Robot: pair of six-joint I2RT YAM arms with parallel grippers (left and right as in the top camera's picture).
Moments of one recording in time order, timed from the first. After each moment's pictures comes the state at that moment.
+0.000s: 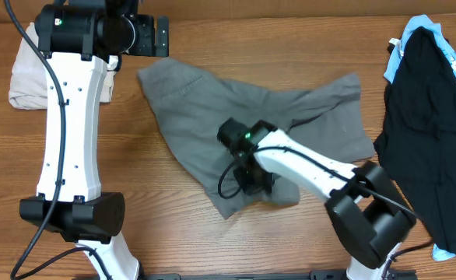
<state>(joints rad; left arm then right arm) -0.10 1.94 2.33 -1.31 0.07 -0.05 0.73 1.90 1.36 -1.12 0.00 0.28</state>
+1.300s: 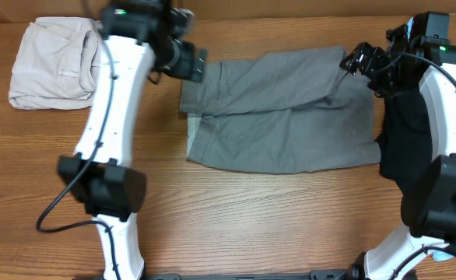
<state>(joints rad) -0.24 2.14 2.33 -1.46 0.13 -0.01 -0.20 1.91 1.72 -0.97 -0.43 0.29</state>
